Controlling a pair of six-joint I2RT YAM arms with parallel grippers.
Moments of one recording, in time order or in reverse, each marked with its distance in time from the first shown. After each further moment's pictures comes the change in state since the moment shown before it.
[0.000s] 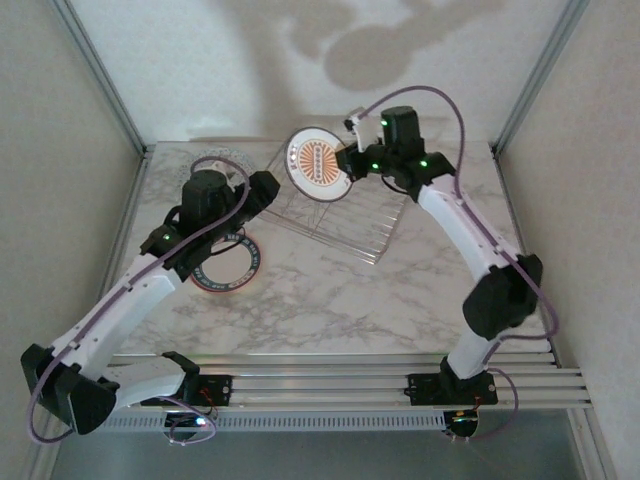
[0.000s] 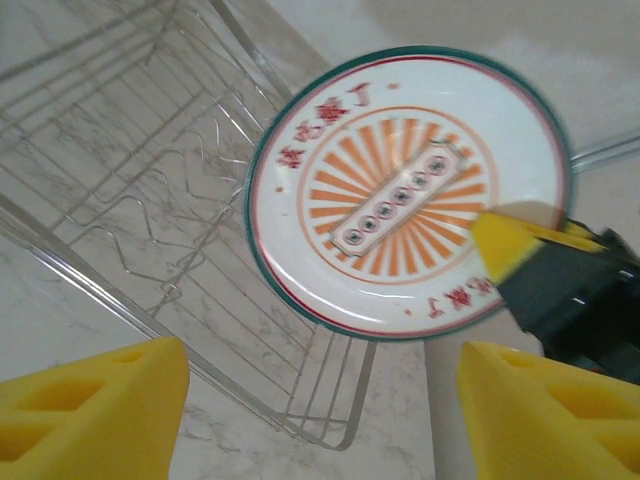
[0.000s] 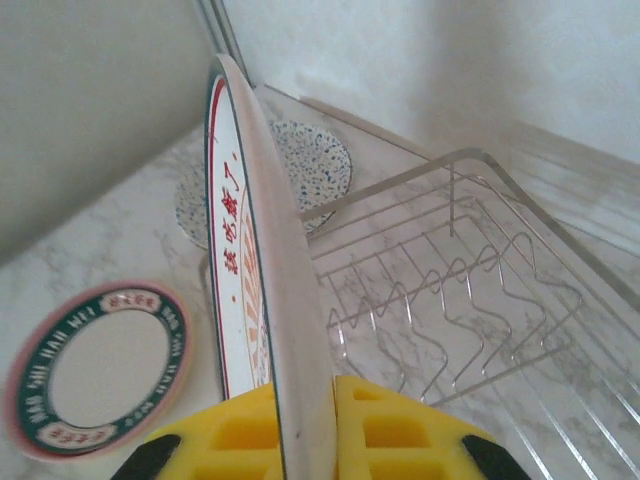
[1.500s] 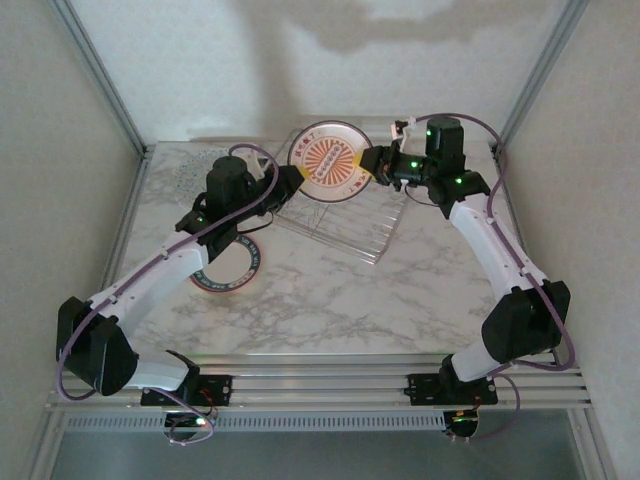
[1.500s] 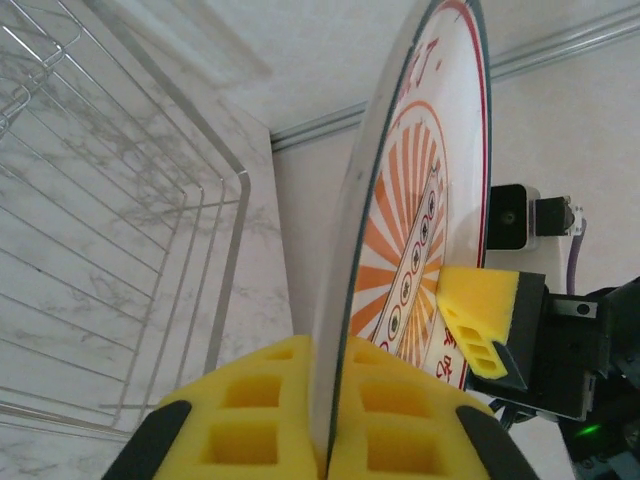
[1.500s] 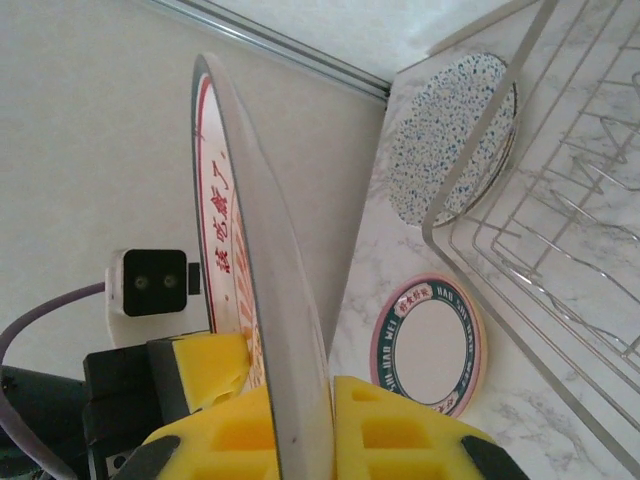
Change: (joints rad) left arm -0.010 0.200 0.018 0.360 0.298 -0.156; right arm -0.155 -0.140 -0.206 0.170 -0.433 0.871
